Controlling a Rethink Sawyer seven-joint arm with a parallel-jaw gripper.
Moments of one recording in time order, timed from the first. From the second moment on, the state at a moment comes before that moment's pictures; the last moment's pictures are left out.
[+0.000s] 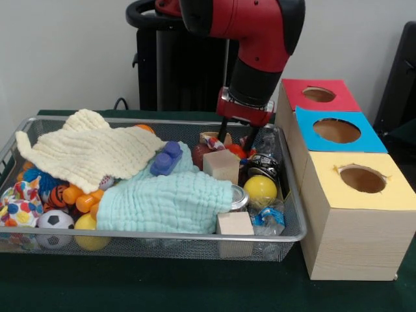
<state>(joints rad) -0.02 -0.50 -0.10 1.77 -0.31 0.38 2.11</state>
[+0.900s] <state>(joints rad) -0.01 -0.59 -0.10 1.75 -0.23 0.41 2.11</state>
